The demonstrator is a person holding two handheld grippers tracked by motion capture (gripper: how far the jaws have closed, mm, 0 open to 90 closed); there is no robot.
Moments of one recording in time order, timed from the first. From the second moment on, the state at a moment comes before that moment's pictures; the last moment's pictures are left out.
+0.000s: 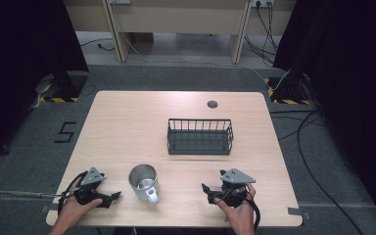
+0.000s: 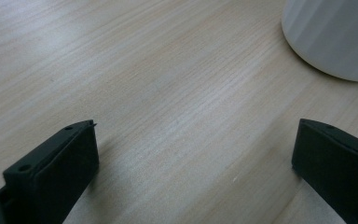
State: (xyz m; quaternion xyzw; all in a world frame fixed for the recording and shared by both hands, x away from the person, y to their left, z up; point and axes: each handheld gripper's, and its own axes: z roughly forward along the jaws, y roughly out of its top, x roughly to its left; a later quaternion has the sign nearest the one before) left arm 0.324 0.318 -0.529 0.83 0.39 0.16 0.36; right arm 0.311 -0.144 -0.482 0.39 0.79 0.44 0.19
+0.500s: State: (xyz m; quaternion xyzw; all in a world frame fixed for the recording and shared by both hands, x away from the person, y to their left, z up) left arm 0.324 0.318 -0.529 0.83 0.39 0.16 0.36; right arm 0.287 -0.063 -0.459 0.29 0.81 0.49 0.16
